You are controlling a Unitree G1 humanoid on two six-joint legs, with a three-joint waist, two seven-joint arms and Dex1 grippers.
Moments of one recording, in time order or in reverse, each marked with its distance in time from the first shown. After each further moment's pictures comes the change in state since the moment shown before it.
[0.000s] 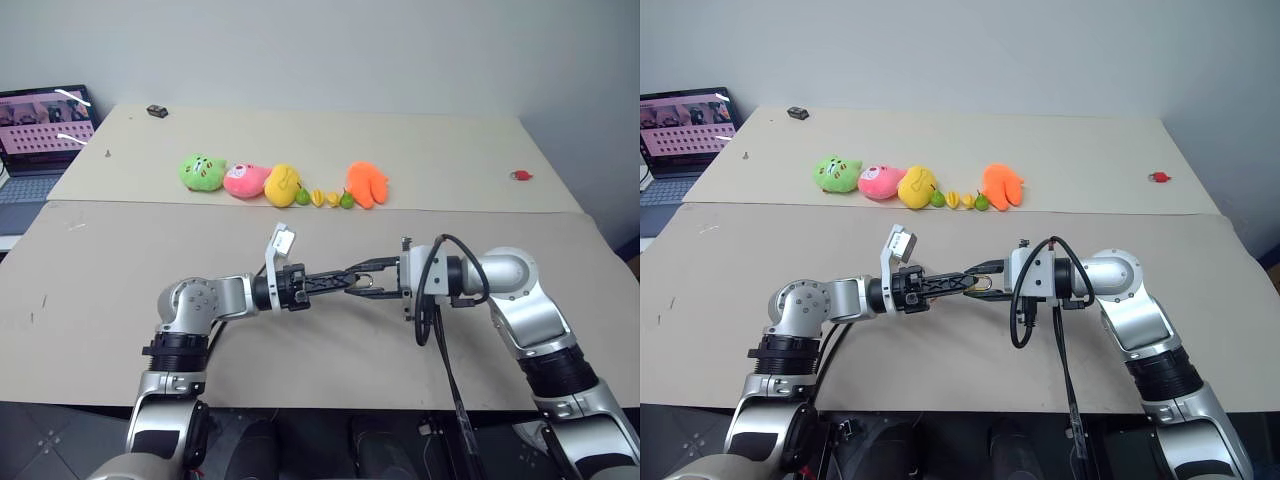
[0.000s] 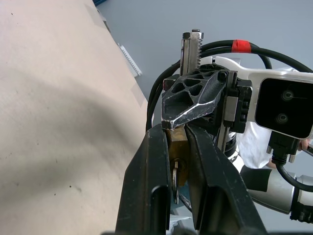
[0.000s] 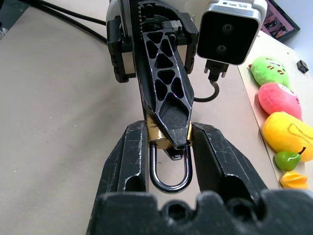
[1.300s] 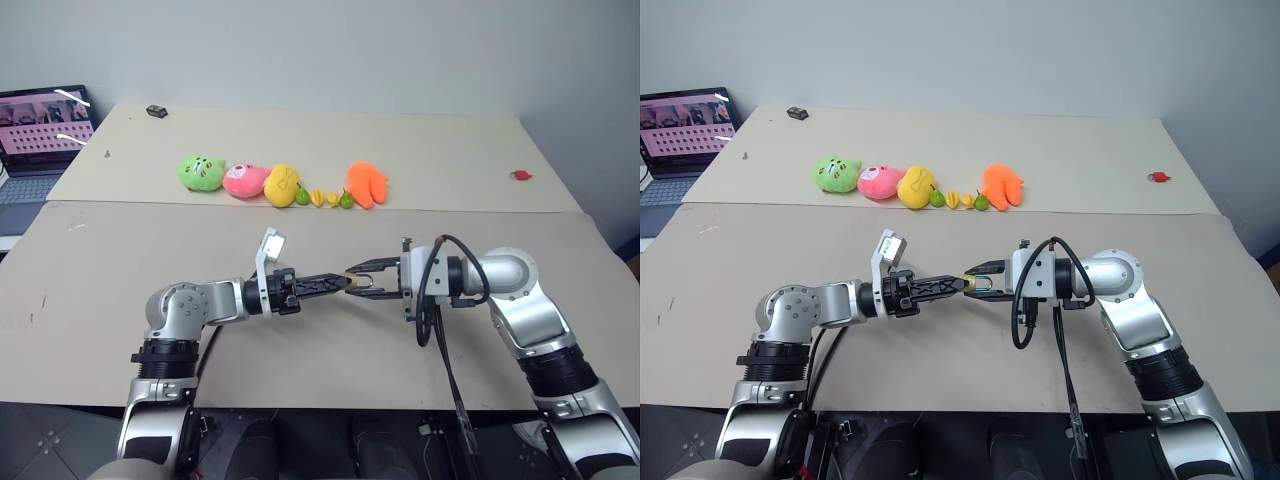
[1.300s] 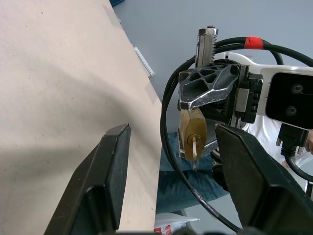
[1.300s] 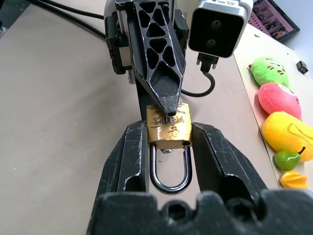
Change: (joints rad) left arm 0.037 0.022 0.021 -0.030 0.016 0.002 0.008; right arm -0.001 -0.001 0.001 0.020 0.001 -0.024 0.003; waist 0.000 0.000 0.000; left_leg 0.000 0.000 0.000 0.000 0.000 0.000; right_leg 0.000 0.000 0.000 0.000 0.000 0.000
